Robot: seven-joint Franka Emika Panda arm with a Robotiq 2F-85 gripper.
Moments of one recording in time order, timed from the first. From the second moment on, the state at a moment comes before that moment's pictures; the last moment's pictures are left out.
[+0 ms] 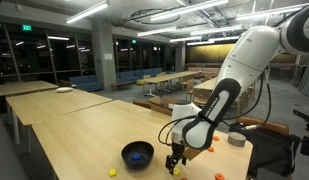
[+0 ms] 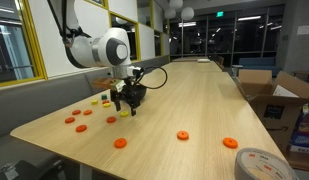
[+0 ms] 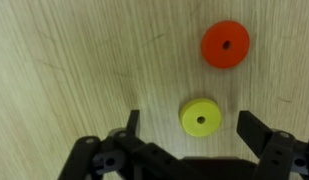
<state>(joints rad) 0.18 0.30 0.04 -2.41 -0.03 2.76 0.33</state>
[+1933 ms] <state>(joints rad) 0.25 0.28 -0.02 -2.40 -0.08 2.76 0.47</state>
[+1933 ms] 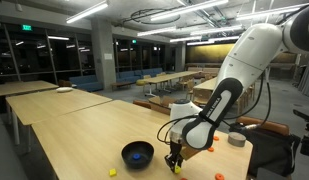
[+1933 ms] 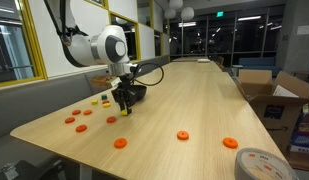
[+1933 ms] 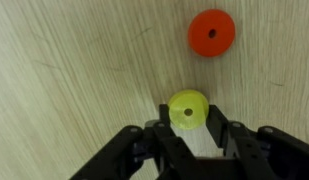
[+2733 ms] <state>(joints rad) 0.28 0.09 -0.05 -2.38 -0.33 2.85 0.69</state>
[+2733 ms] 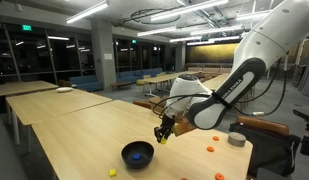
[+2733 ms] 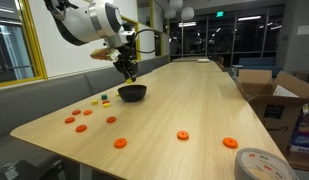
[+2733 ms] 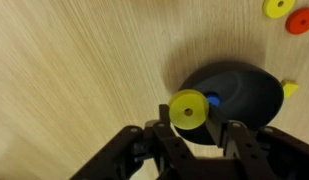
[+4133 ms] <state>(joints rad) 0.14 0.39 0.08 -2.07 0.12 2.74 0.34</state>
